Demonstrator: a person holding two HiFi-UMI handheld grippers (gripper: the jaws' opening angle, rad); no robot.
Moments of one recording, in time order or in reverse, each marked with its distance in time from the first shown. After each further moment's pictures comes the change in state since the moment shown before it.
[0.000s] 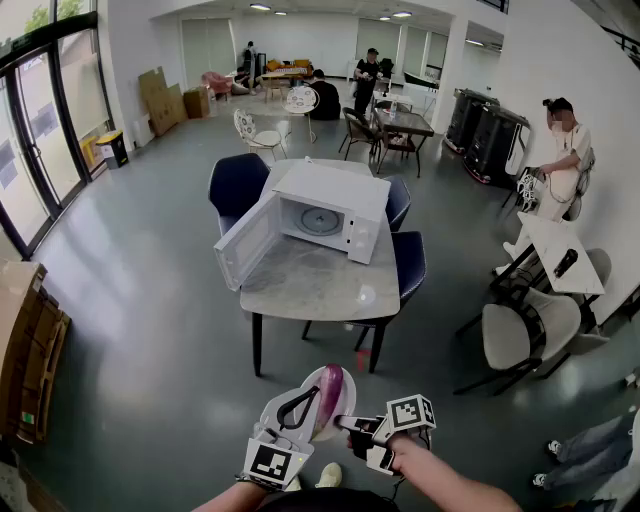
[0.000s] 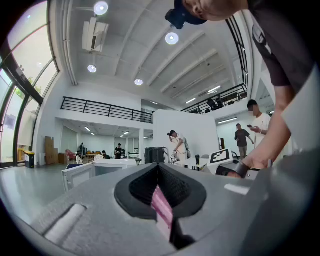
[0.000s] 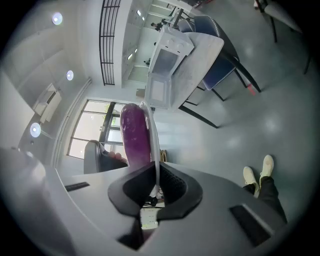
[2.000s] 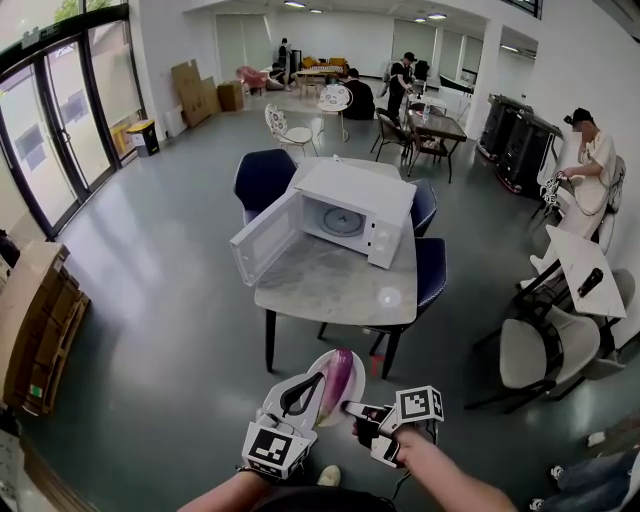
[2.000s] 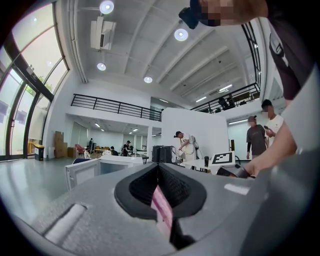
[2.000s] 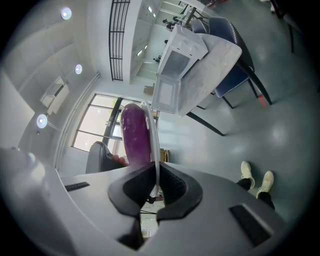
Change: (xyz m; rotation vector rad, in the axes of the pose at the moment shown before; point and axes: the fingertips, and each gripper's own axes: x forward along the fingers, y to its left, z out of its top) left arm 0.040 0.012 0.007 -0.038 0.037 0.095; right arm -0.011 0.012 0.055 -0.092 0.031 0.046
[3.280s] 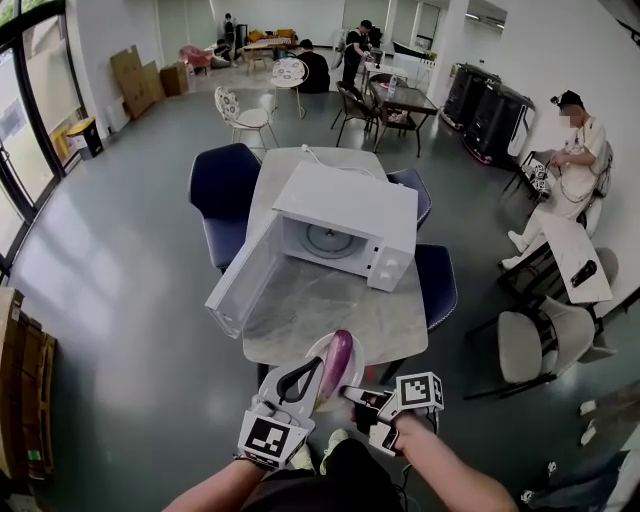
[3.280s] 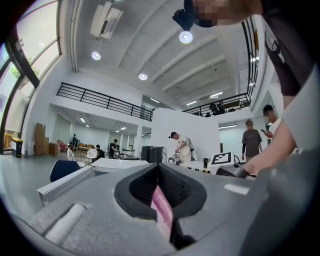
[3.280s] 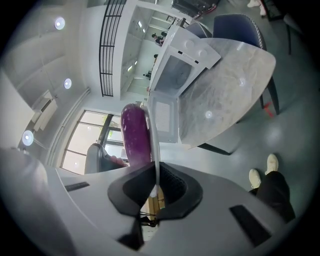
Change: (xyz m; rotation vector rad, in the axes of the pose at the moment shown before) left arm 0.168 0.217 -0.001 -0.021 -0.014 -0.187; right arm 0.148 0.013 0.215 0.101 -0.171 -0.074
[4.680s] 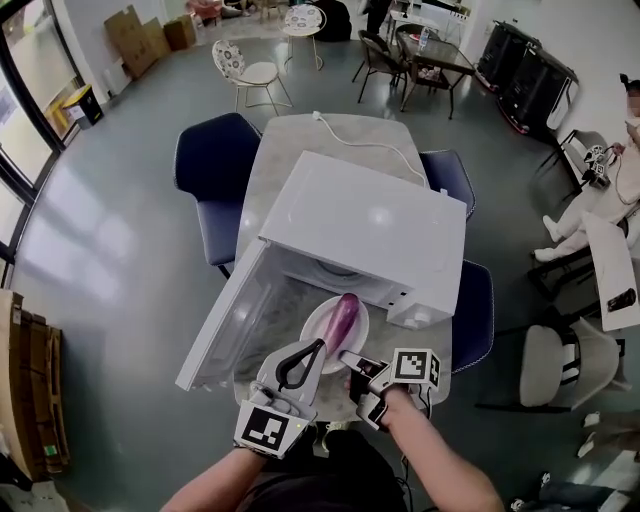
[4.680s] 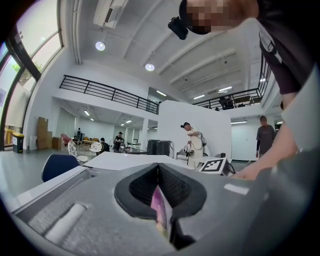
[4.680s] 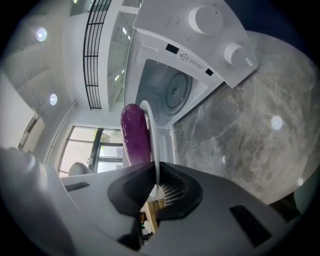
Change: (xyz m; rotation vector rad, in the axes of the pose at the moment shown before) left arm 0.207 0.161 -0.050 -0.062 0.077 0.056; right arm 0.130 -0.055 0.260 0.132 -0.066 -0.052
